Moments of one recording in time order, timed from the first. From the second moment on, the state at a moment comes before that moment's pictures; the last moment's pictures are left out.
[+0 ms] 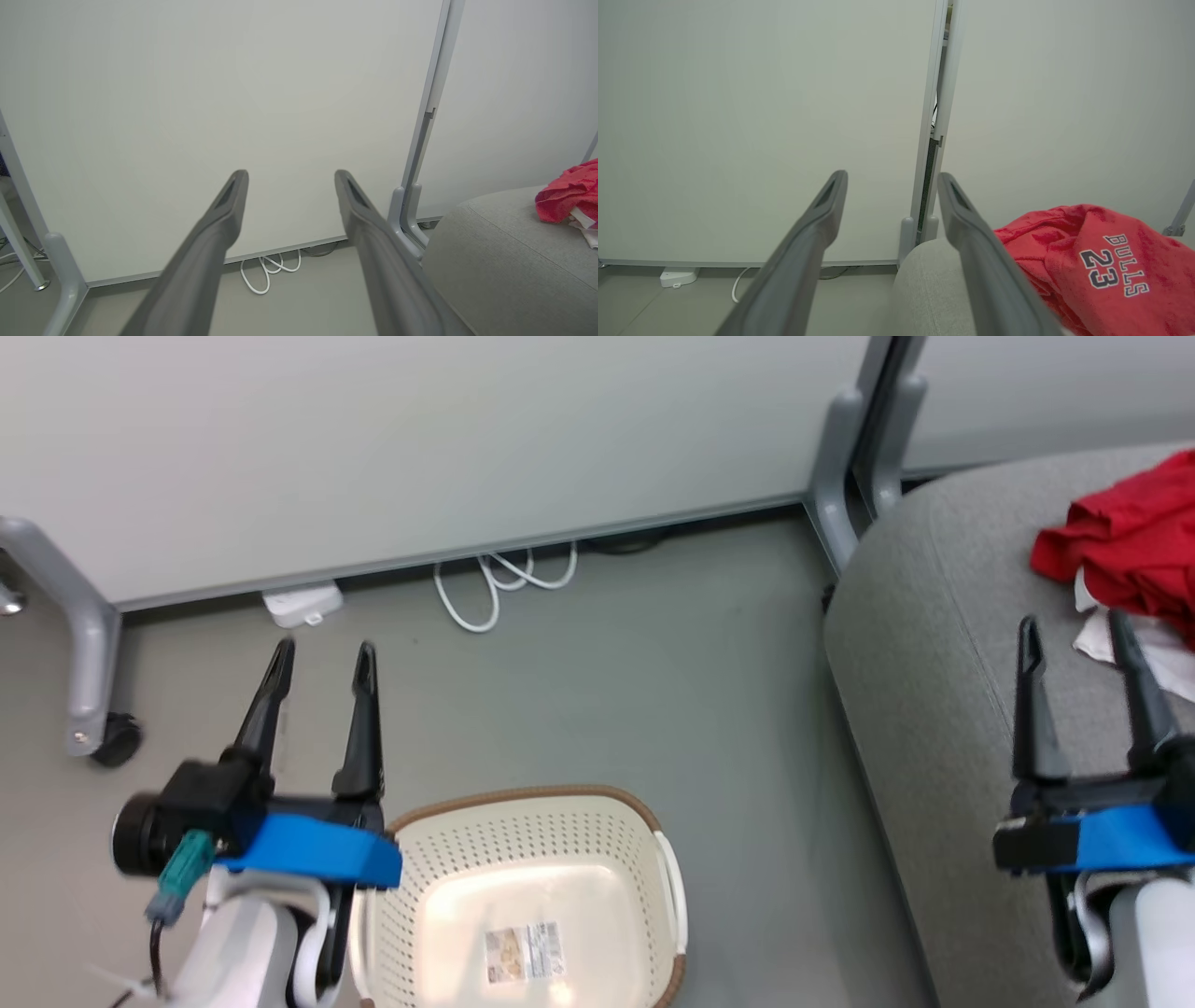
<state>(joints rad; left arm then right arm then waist) -0.36 0.19 -0.28 0.23 -0.33 0.09 -0.26 -0.24 -0.16 -0.12 0.11 0.01 0.13 -0.26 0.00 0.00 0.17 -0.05</state>
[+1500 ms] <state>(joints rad) -0.06 0.04 -0.02 0.29 -0.36 -0.08 -0.20 0.02 -0.06 -0.08 0.25 0.27 0.13 -0.20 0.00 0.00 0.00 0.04</state>
